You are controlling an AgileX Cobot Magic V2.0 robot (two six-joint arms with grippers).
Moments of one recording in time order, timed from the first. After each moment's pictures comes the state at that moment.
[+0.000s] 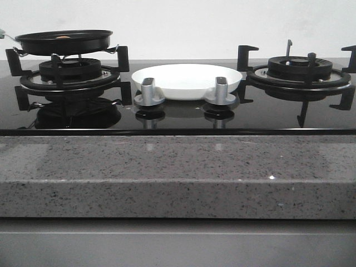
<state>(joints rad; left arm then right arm) -0.01 0.01 -0.14 -0.09 0.03 0.07 -0.01 -0.01 -0.11 0.02 0.14 0.04</state>
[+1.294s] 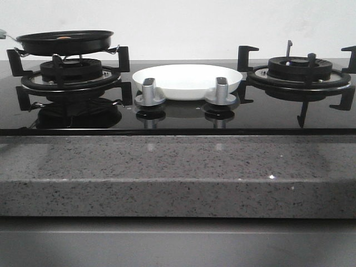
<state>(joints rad) -0.01 0.54 -0.60 -0.07 0.32 0.07 -0.01 0.66 -0.72 0.12 0.41 0.04</state>
